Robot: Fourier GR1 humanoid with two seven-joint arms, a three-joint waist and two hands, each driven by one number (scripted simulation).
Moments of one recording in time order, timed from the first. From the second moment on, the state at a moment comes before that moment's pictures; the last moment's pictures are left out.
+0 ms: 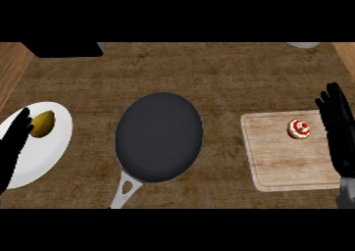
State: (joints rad) left arm 0.05 0.61 -0.09 -1.52 0.22 0.22 0.12; right arm -0.05 -0.40 0.04 -1.68 -0.22 -0.27 0.10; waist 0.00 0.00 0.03
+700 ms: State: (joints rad) left arm 0.02 0.50 -0.23 -1.58 0.12 0.25 0.12; right arm -0.23 -0.69 -0.13 -1.22 -0.33 0.12 0.08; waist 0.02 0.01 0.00
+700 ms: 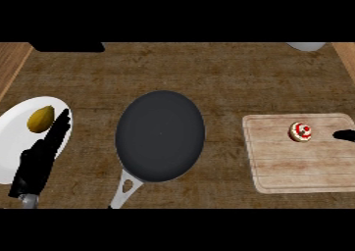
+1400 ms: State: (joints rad) left arm 0.00 0.45 -0.26 -1.56 0.07 0.25 0.12; right arm -0.48 -0.94 0.06 -0.96 -0.05 0.57 -0.07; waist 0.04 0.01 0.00
